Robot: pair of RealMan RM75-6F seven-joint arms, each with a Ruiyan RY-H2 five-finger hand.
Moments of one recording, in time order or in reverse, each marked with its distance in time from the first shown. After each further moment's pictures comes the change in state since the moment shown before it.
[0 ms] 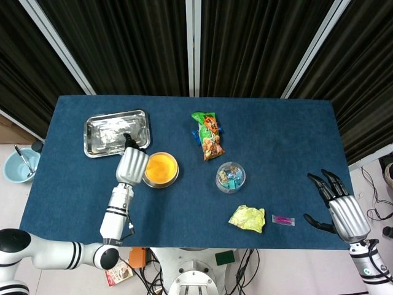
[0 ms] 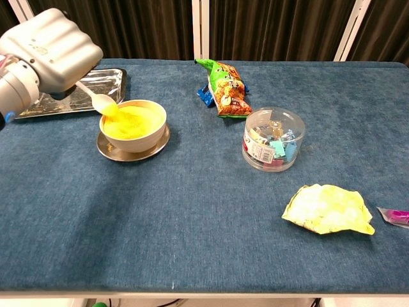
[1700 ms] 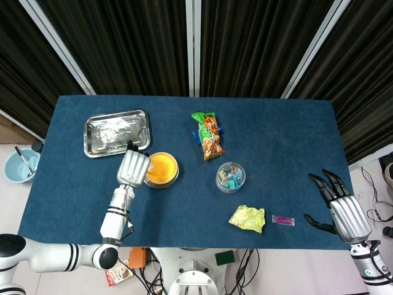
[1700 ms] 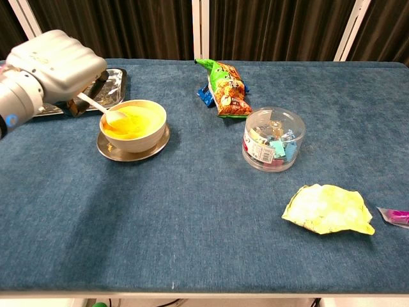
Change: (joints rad) left arm 0.060 0.023 -0.074 -0.038 -0.036 -0.131 -0.239; right arm -0.006 0.010 0.002 -0.015 -0.007 0.013 0.000
